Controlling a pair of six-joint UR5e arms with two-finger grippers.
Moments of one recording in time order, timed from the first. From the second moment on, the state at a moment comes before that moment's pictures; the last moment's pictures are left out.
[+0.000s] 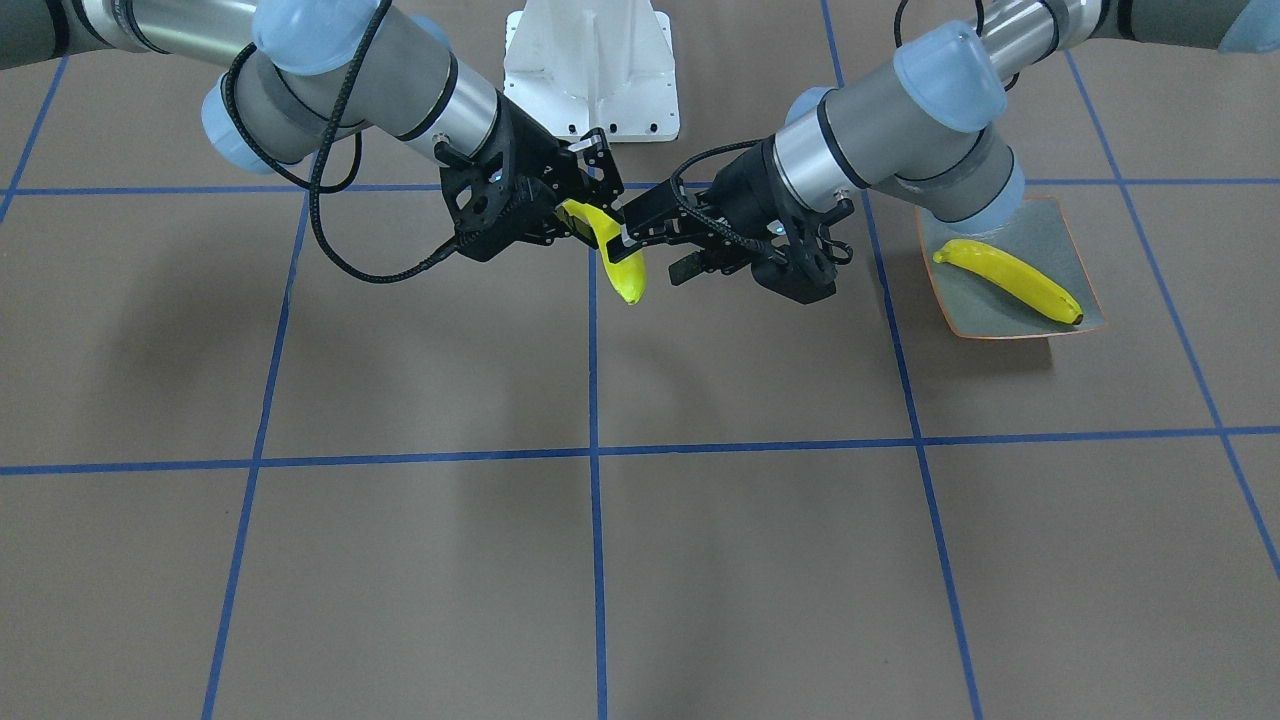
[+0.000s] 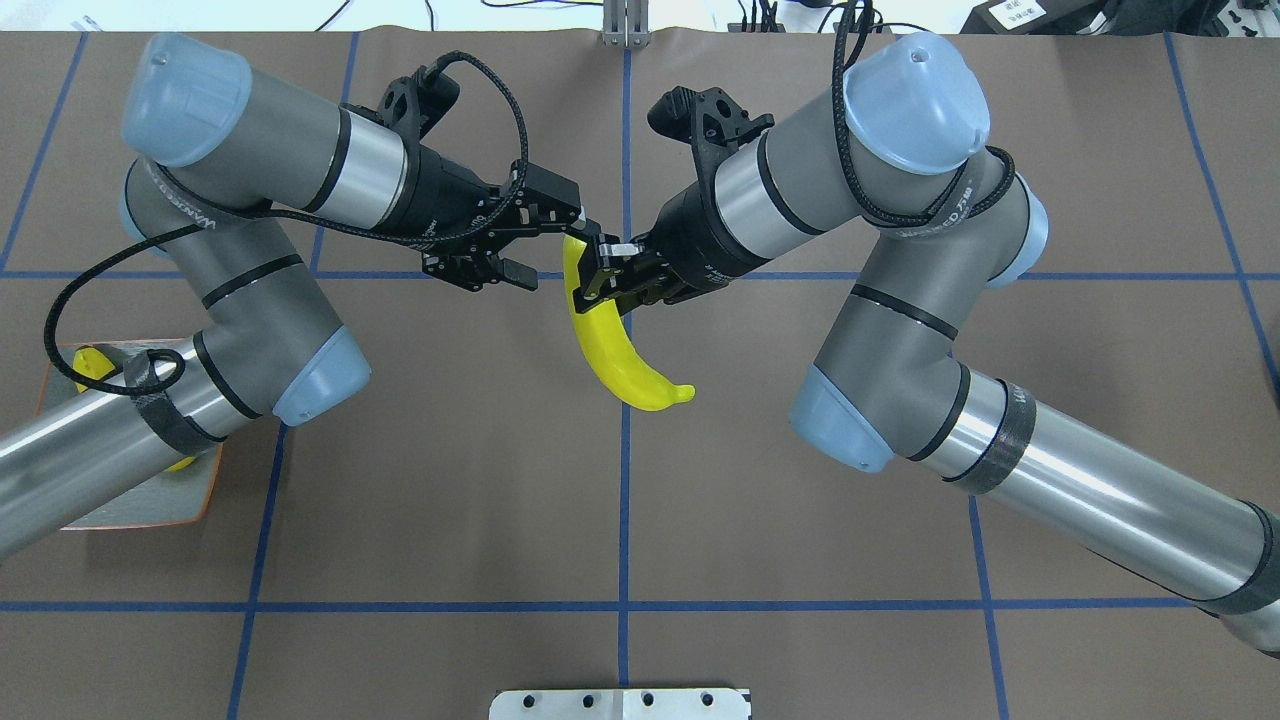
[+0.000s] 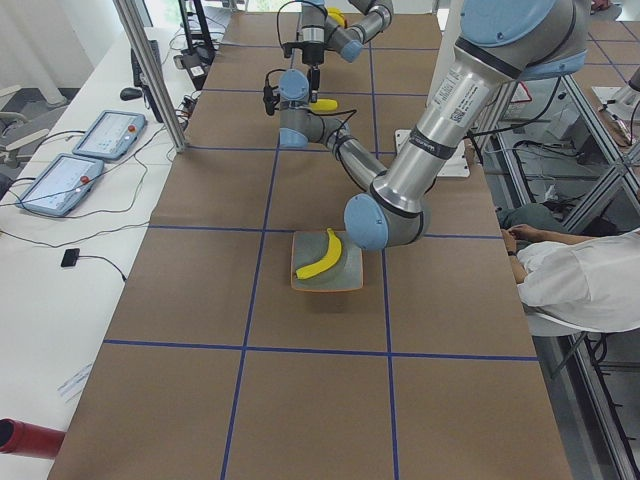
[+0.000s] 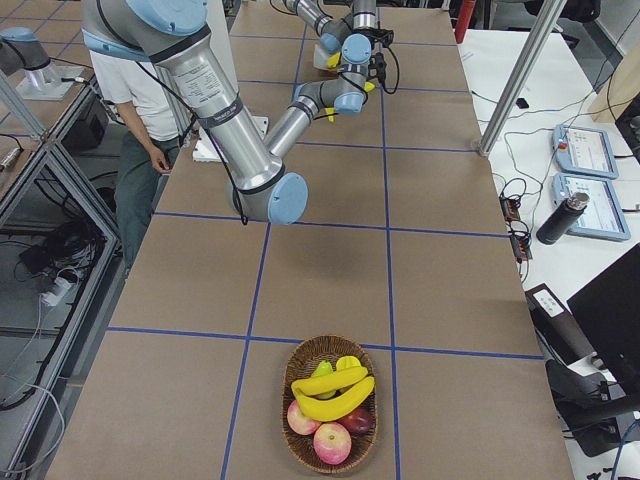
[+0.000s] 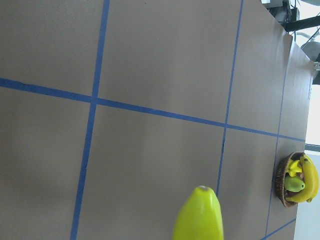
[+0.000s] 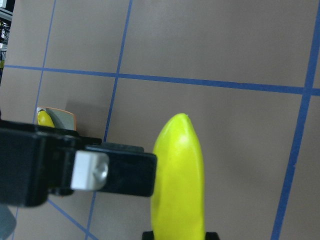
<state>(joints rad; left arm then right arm) -0.76 -2.20 -1.56 -2.53 -2.28 -1.69 0.68 -0.88 1.68 -0.96 2.25 1.26</state>
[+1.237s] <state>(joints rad) -0.76 -2.21 -1.57 -2.57 -2.27 -1.72 0.68 -0.88 1.68 -0.90 2.24 1.28</state>
